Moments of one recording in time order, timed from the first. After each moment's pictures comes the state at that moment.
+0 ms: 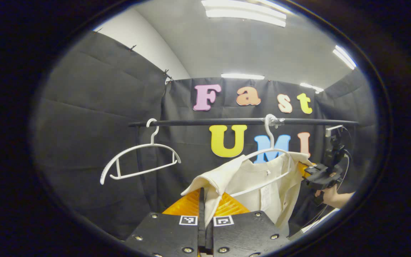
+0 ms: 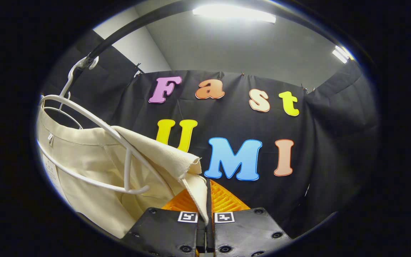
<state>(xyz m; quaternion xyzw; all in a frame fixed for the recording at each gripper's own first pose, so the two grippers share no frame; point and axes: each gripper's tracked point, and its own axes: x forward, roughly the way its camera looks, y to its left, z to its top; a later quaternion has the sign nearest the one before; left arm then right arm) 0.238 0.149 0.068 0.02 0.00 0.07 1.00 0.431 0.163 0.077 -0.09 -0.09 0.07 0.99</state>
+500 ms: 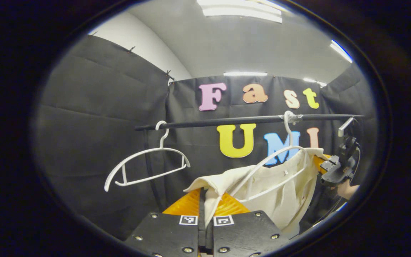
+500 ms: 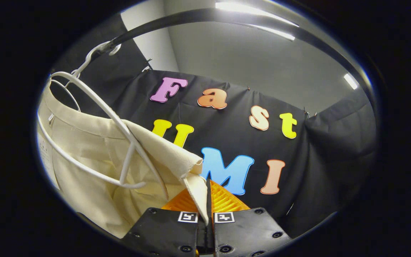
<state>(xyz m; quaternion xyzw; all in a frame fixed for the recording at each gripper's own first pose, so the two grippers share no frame) 0.257 0.192 0.066 0.04 0.01 0.09 1.00 0.440 0.157 0.094 -0.20 -0.16 0.04 0.97</state>
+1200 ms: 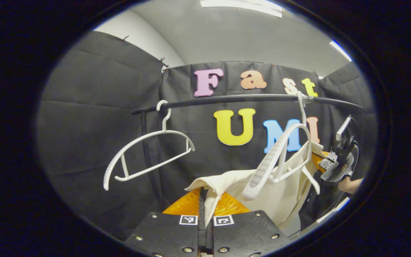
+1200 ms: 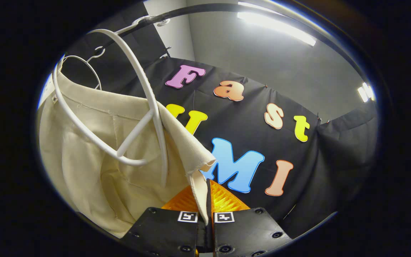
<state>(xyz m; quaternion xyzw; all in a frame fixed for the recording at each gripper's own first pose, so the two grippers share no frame) 0.268 0.232 0.014 0.02 0.06 0.08 1.00 0.479 0.172 0.037 -0.25 -0.12 0.06 0.96</state>
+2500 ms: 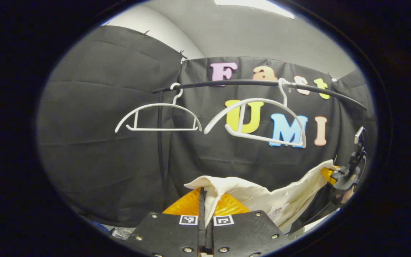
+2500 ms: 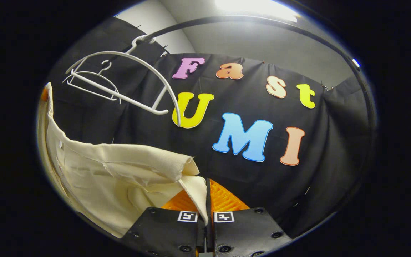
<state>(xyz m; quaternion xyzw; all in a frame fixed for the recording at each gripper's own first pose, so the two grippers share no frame) 0.169 0.157 -0.020 -0.02 0.08 0.15 0.98 0.383 0.101 -0.028 -0.17 -0.04 0.15 0.97</state>
